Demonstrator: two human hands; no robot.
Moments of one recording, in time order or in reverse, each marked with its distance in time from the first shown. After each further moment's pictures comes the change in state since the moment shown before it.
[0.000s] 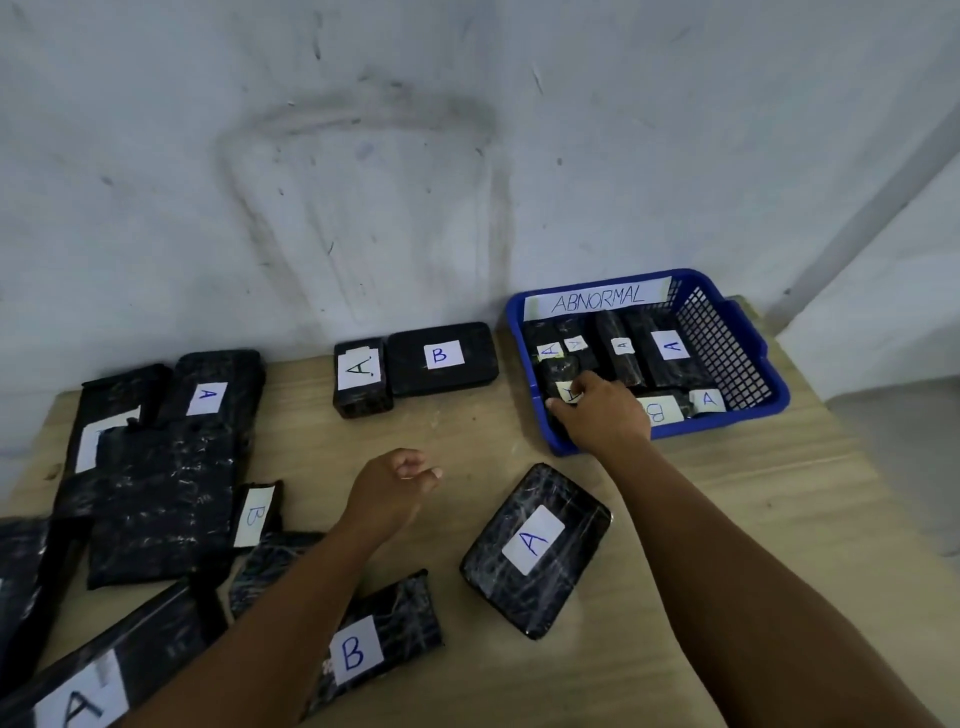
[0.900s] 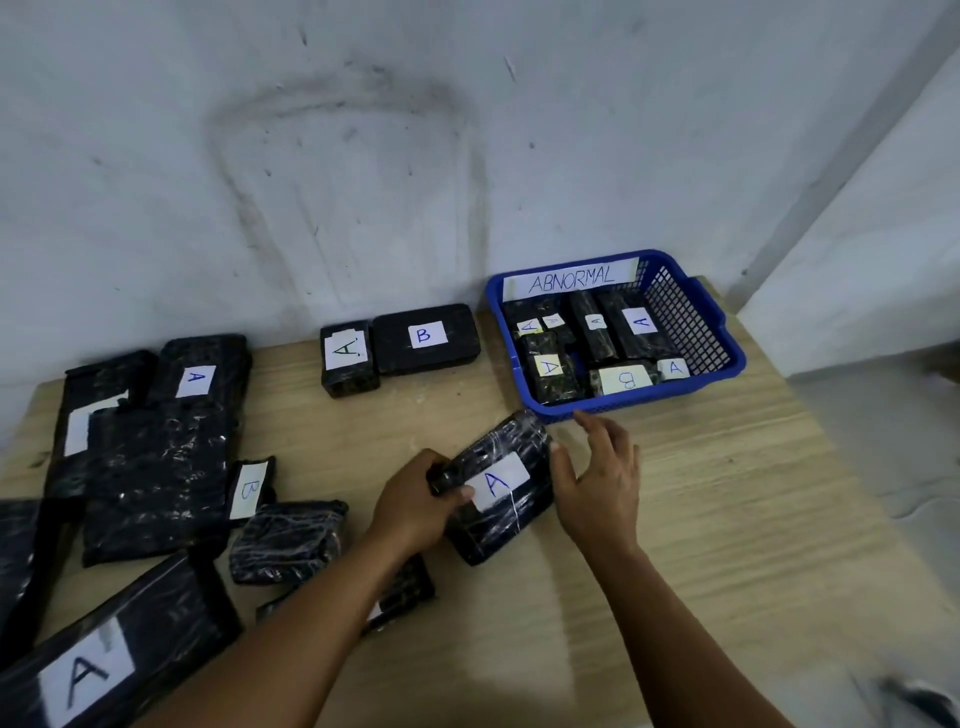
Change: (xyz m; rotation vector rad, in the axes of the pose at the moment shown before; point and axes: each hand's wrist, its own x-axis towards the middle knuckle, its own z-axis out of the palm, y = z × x) left_hand -0.045 -0.017 0.032 0.226 -0.112 0.148; right_hand -0.124 0.046 0.068 0.394 0.537 -0.166
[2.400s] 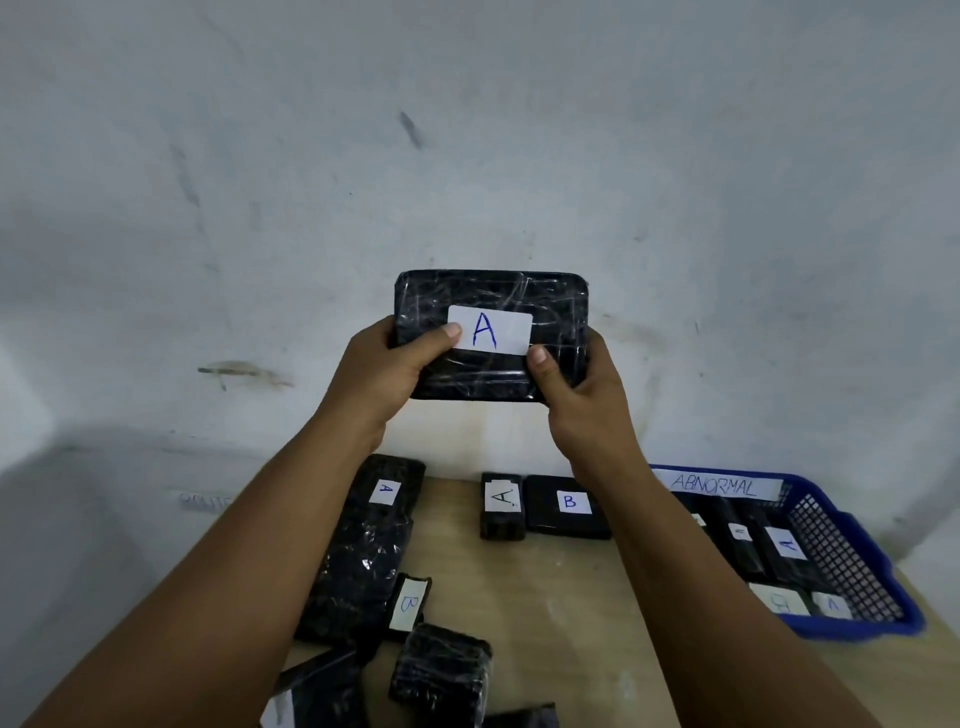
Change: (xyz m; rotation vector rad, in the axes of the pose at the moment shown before) left_hand -0.092 0.089 -0.333 -0.647 0.518 0.474; right_hand 0.058 -0.349 -0.009 0.847 -0.330 -0.325
